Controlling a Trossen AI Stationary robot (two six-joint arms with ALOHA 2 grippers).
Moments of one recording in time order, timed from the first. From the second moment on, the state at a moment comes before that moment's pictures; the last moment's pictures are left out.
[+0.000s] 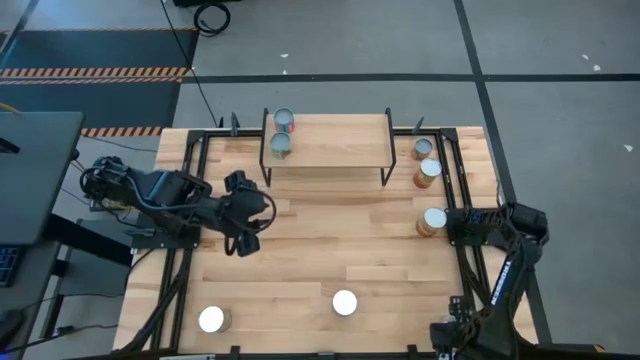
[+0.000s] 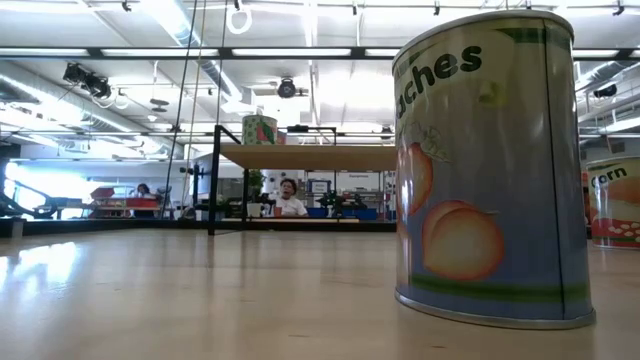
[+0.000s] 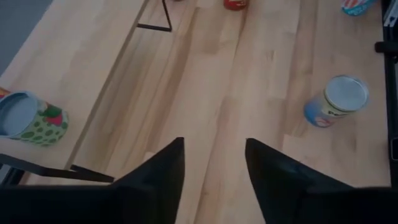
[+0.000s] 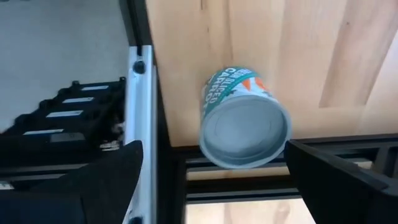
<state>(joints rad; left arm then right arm) -0.38 1.37 1.65 -1.21 -0.48 -0.47 1.15 1.89 1.47 -1.21 -0.21 1.23</state>
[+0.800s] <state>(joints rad) -0.38 1.37 1.65 -1.21 -0.49 -0.46 1.14 1.82 1.29 -1.12 -0.25 1.19</state>
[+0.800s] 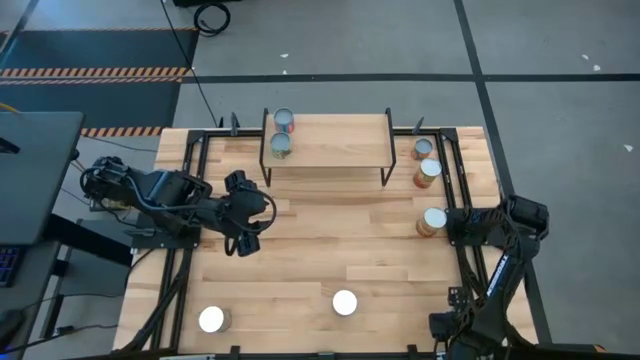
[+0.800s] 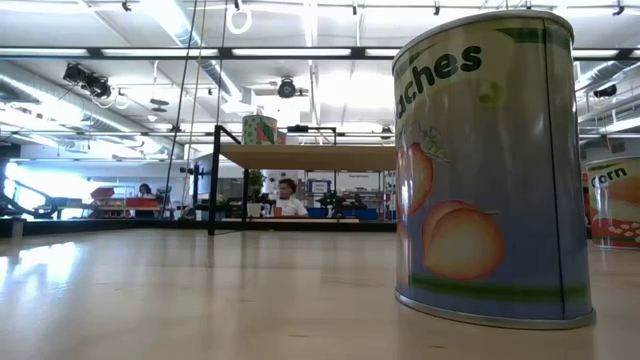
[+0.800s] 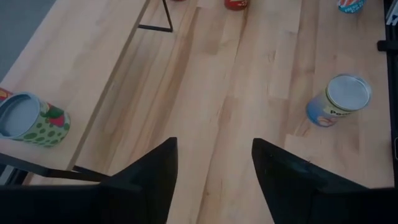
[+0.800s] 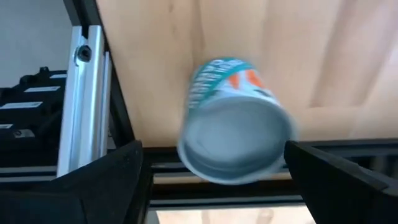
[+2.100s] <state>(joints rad) -0.38 1.19 1.65 -1.26 -0.50 -0.38 0.71 1.77 1.21 -1.04 -0.21 0.92</state>
